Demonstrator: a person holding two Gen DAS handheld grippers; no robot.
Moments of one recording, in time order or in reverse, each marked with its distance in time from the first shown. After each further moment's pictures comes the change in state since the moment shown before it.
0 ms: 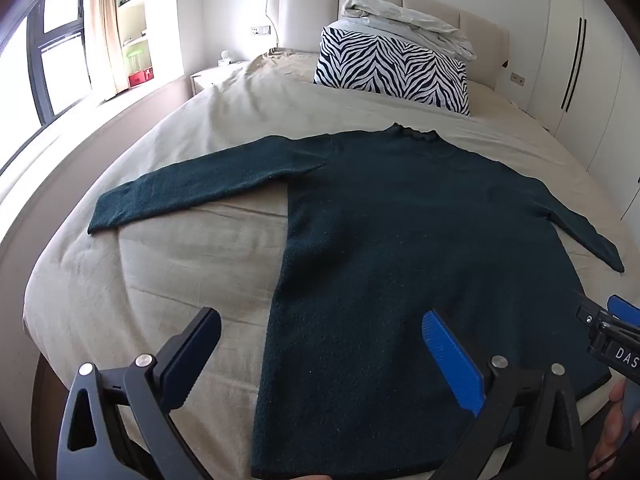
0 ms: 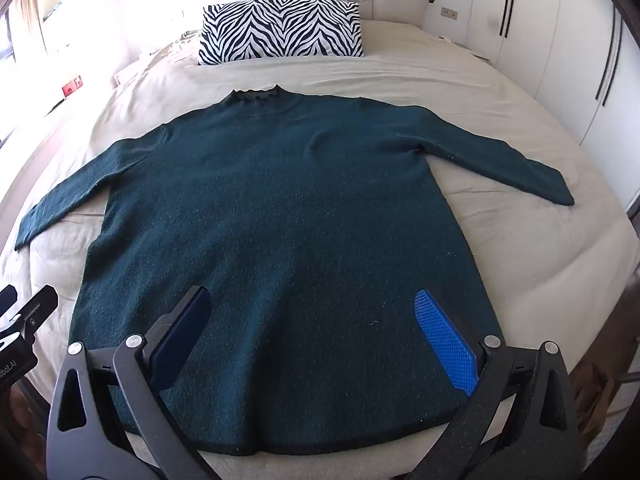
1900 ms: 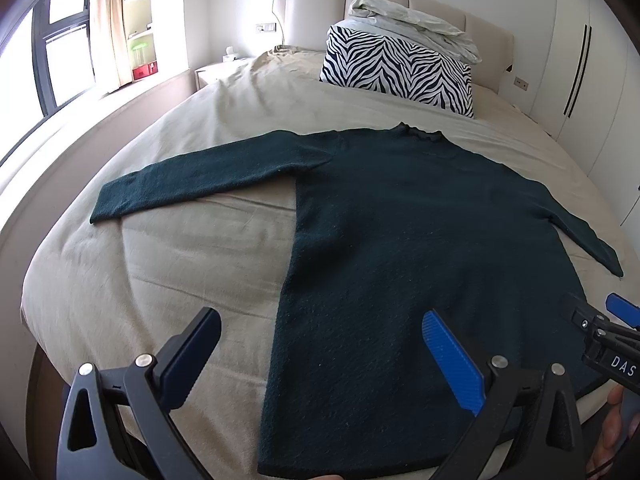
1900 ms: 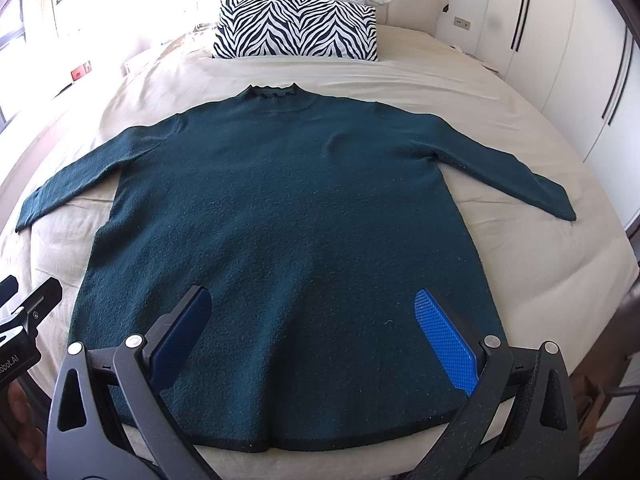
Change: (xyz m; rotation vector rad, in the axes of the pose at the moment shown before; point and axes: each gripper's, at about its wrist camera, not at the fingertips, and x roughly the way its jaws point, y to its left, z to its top) left arm 0.000 0.010 -0.006 -0.021 0.009 0.001; right arm -0.004 0.022 -0.004 -0.060 -0.007 -0.009
